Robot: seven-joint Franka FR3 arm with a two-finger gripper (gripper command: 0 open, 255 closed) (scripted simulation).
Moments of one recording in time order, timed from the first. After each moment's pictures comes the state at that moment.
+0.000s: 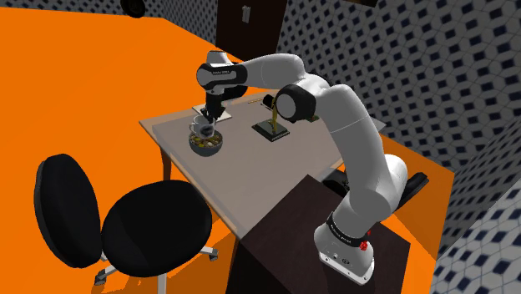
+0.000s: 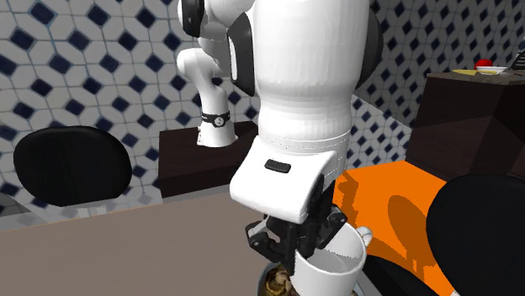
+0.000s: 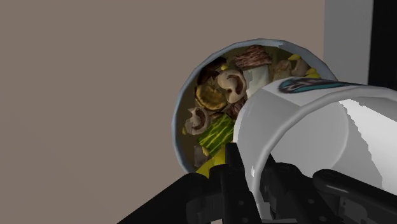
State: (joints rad) arm -0.02 0.93 -0.09 -1.07 0.14 1.92 -0.02
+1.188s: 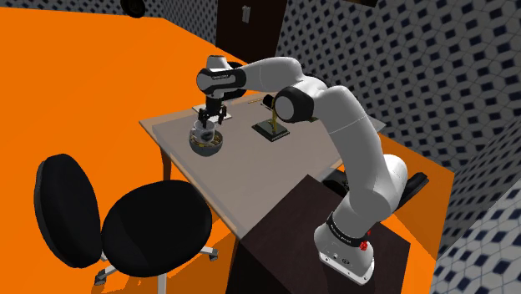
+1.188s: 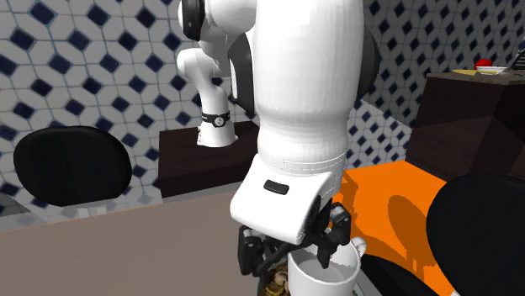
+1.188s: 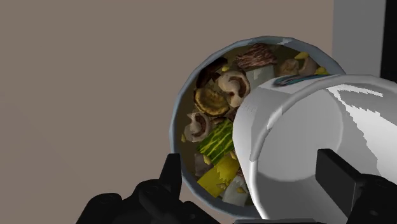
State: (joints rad) arm -0.02 0.95 -0.09 -1.07 0.14 1.95 -0.02
